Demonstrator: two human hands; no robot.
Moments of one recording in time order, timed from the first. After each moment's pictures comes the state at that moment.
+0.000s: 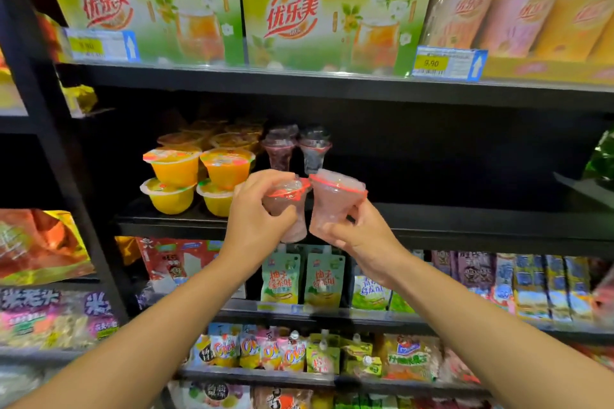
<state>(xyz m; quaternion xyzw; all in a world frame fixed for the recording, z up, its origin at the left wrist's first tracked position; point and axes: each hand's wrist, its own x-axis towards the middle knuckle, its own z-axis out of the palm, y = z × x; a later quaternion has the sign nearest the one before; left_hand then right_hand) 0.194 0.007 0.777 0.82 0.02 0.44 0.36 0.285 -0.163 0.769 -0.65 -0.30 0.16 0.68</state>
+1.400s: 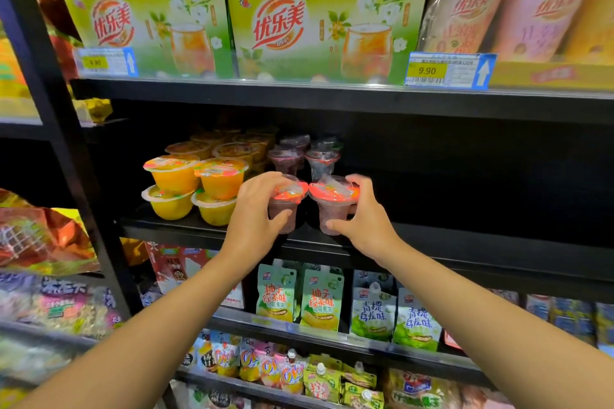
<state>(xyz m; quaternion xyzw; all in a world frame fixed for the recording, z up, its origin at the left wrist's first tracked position) 0.245 0.010 0.769 0.87 0.11 0.43 0.20 0.377 -0.157 0.775 -0.78 -0.39 0.01 0.50</state>
